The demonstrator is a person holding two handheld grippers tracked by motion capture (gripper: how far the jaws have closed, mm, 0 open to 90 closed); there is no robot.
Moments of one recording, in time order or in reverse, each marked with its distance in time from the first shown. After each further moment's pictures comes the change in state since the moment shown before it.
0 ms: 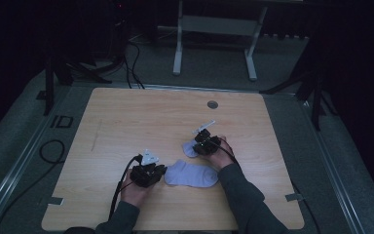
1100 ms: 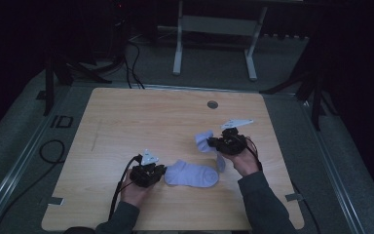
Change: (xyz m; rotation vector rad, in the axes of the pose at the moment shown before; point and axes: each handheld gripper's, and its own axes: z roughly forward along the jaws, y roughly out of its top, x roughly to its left) left arm 0.000 0.000 0.000 0.000 0.004 -0.004; right arm -0.013 -0.028 -0.103 -0.291 0.096 0.103
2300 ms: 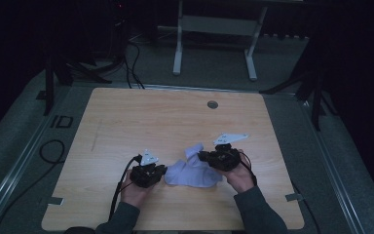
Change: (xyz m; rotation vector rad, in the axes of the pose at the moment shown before) left arm -0.002 0.001 -0.004 -0.015 -0.011 -0.001; right arm 0.044 -0.022 -0.002 -0.027 0.105 -0.041
